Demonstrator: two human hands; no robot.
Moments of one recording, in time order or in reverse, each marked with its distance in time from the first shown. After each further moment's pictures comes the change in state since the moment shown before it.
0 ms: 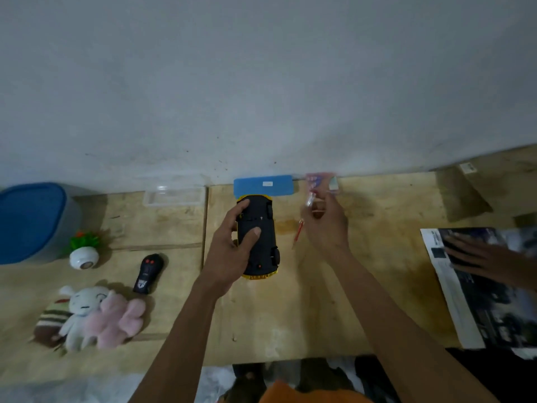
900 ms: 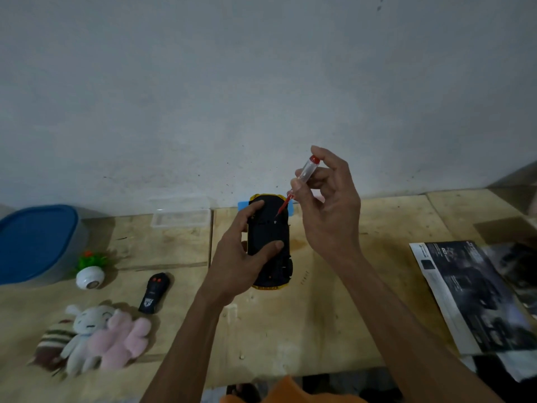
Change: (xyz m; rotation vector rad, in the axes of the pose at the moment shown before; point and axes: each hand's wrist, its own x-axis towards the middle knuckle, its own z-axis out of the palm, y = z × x) left_hand -0.033 0.048 -0.014 0.070 -0.099 0.228; right_hand -0.080 -0.117 -0.019 0.356 0.048 -0.662
